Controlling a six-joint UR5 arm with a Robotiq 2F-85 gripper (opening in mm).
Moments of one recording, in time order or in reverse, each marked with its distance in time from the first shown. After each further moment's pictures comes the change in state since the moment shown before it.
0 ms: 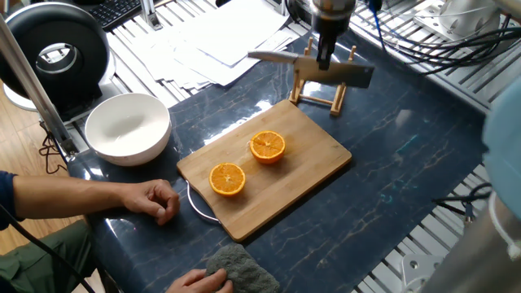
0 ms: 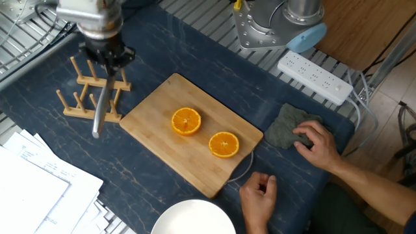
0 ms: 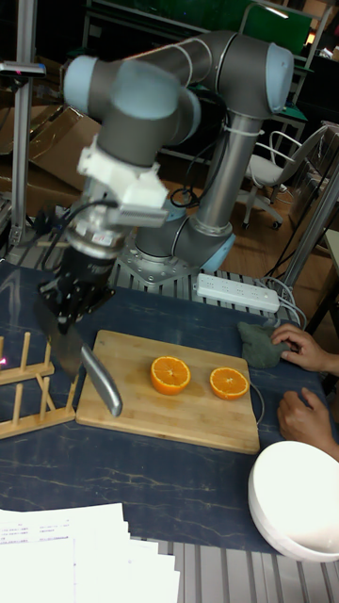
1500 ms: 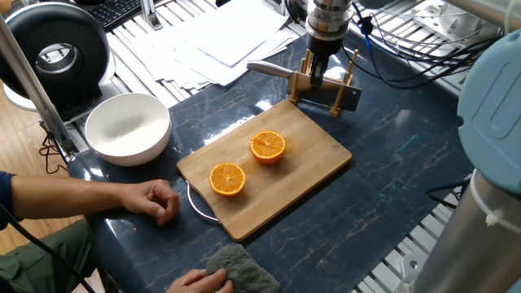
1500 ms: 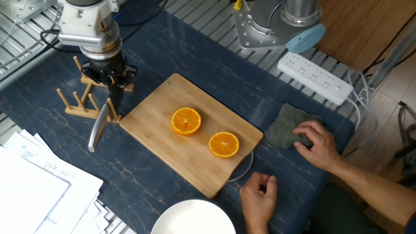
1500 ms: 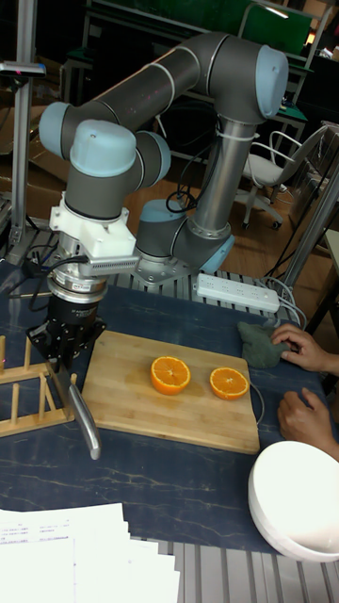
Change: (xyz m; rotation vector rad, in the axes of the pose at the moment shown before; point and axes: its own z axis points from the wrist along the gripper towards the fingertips) arm -0.016 0.007 0.081 -0.104 -0.052 -0.021
